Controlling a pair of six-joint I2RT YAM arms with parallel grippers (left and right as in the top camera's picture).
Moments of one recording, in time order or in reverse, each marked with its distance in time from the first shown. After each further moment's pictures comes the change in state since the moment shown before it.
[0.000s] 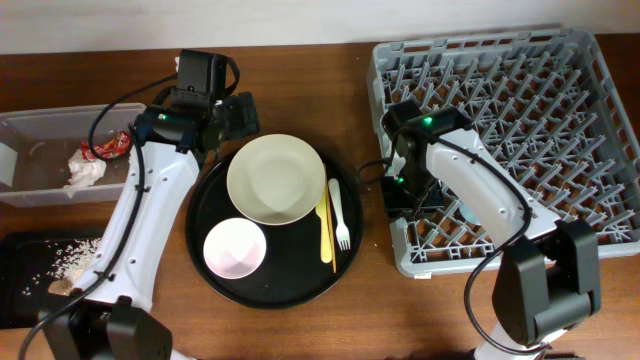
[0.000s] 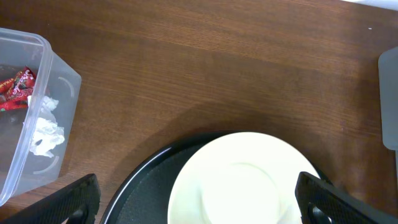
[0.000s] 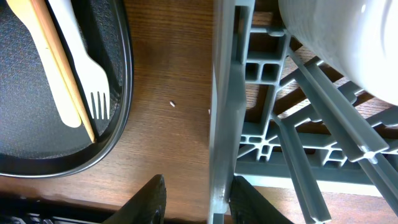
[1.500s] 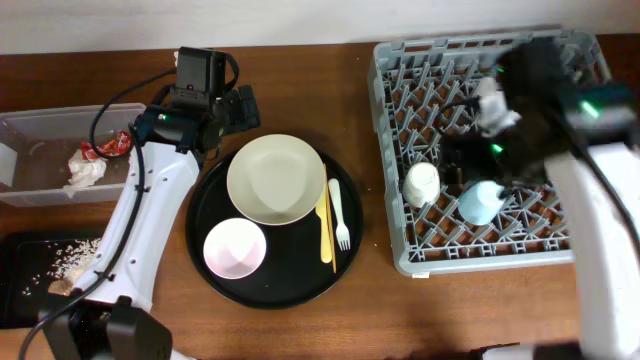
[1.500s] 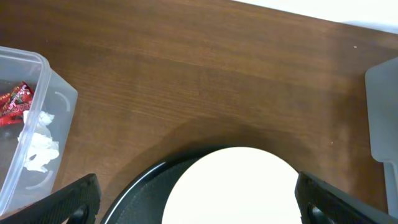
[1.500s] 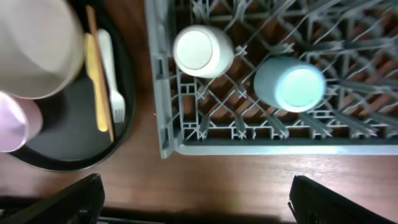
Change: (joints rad) left arm 0.000 0.000 -0.001 0.055 0.000 0.000; right arm -0.230 -0.294 0.429 -0.308 0.089 -0.127
